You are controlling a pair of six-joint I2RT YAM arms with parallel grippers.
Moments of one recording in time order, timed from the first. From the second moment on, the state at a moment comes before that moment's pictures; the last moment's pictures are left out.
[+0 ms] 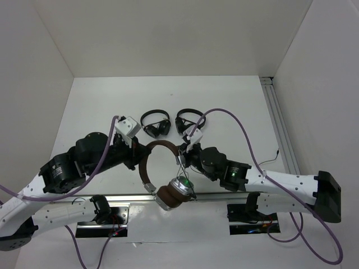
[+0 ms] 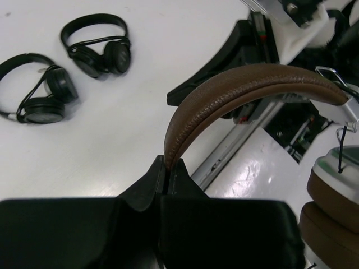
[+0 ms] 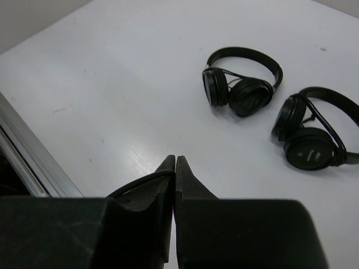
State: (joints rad) left arm -0.99 0.77 1.17 -0.75 -0.09 -0.25; right arm 1.20 1.03 0.70 0.13 0.44 0.15
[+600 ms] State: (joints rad) left arm -0.99 0.71 1.28 -0.70 -0.45 -0.55; right arm 1.04 1.47 0.59 0.75 0.02 0.32
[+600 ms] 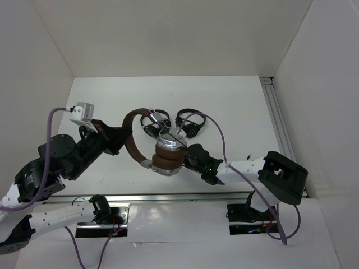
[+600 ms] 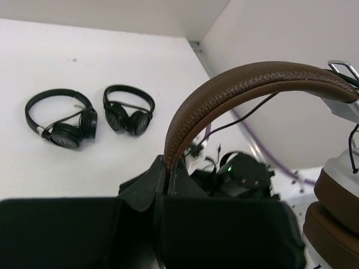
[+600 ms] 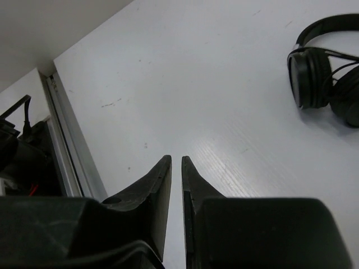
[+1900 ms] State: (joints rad) left arm -0.72 1.04 1.28 -1.04 -0.96 -0.93; right arm 1.93 1.39 0.83 0.13 0.90 0.43
